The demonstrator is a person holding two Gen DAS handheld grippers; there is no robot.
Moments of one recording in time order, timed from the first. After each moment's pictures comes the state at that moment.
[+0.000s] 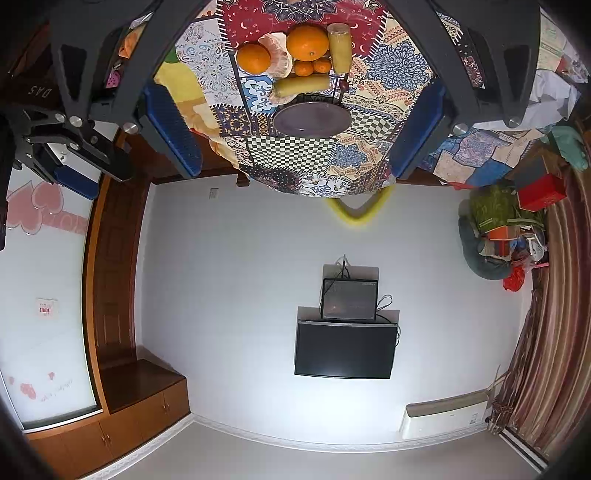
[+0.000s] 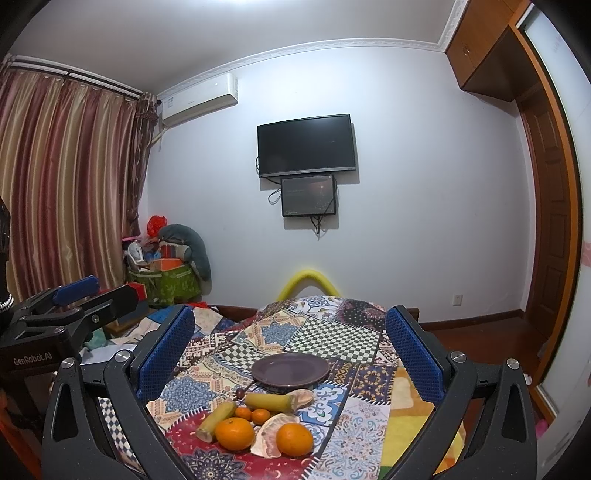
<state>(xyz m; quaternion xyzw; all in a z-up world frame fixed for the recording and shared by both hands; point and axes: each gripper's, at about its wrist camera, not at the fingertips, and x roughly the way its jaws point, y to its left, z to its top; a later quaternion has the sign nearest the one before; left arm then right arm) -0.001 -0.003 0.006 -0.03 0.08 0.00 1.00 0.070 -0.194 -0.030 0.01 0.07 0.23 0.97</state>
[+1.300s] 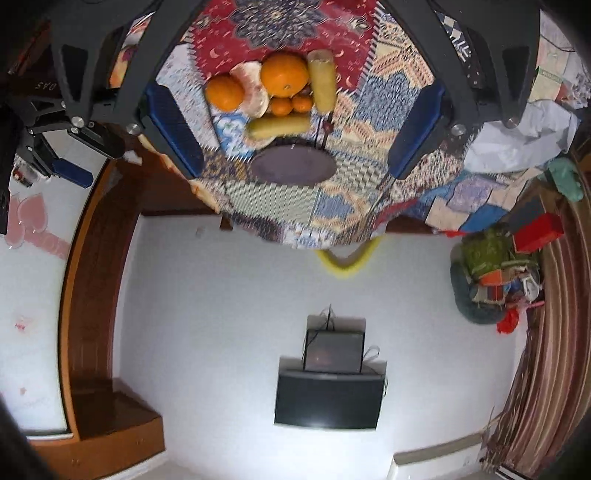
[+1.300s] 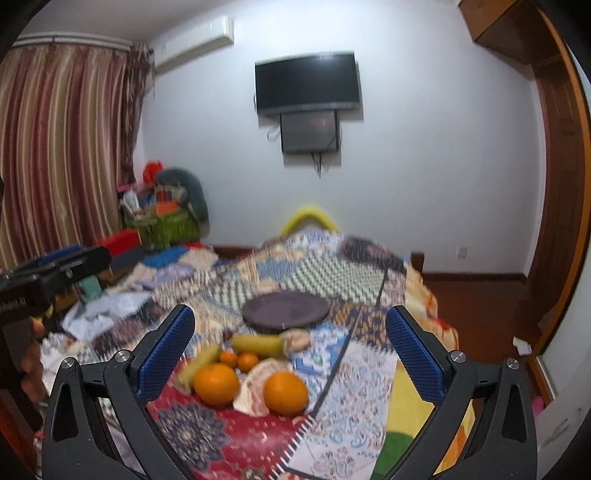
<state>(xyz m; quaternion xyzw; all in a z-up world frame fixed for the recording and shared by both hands) 0.051 0.035 -0.051 -0.05 0.19 0.02 0.98 0.117 -0.187 -0.099 -0.02 0.19 0.24 0.95</state>
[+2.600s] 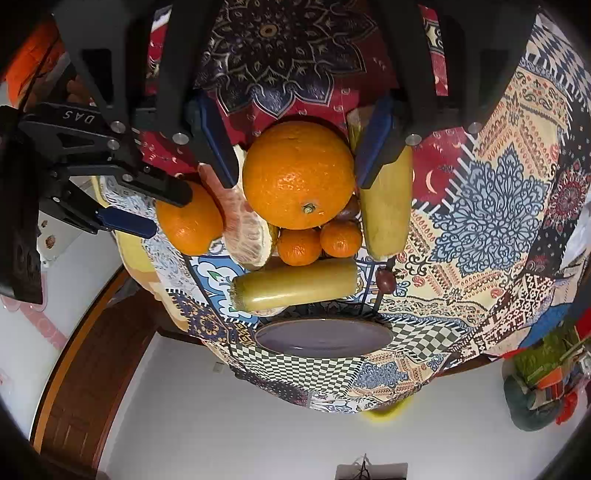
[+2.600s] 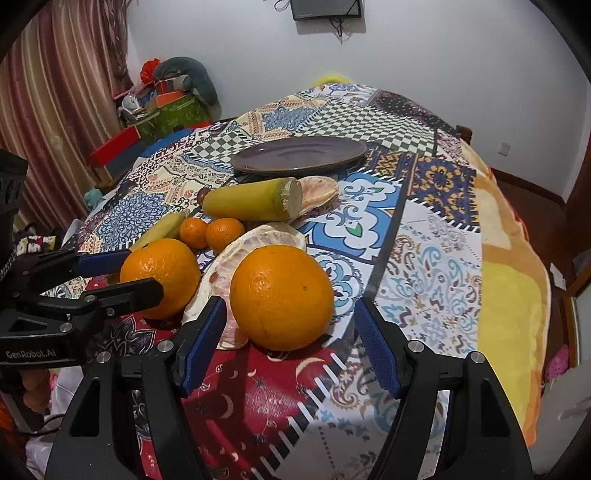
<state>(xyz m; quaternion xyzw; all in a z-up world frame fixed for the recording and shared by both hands) 0.158 0.019 -0.222 -0.06 0.44 -0.06 0.89 0.206 -0.152 -0.230 -0.05 0.41 0.28 0.86</state>
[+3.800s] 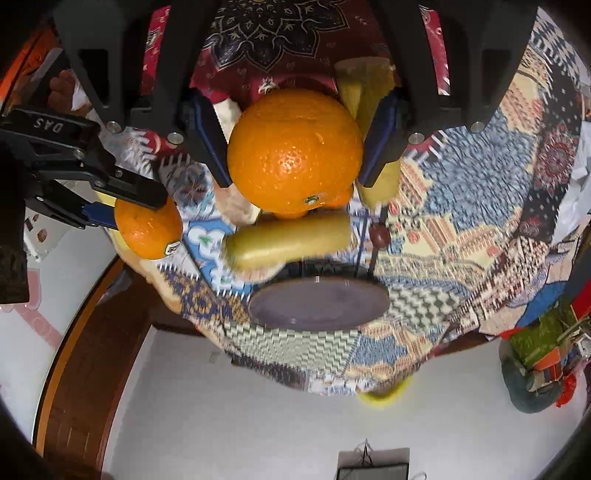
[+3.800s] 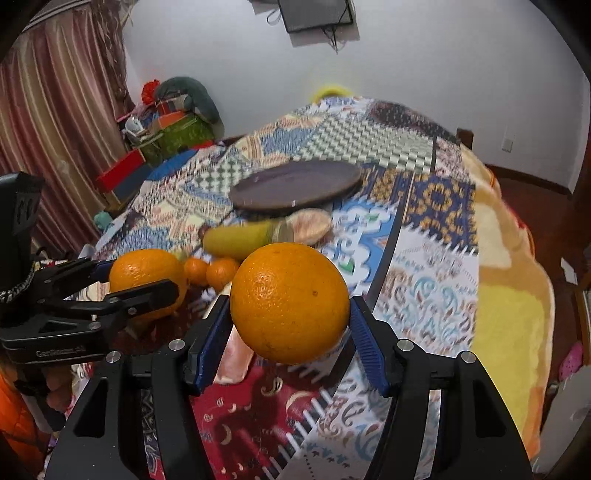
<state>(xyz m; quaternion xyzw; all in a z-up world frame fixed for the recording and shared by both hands) 0.183 0.023 -0.197 -0.04 0.42 -0.05 0.91 0.225 -0.166 -0.204 0.00 0.40 0.29 0.87</state>
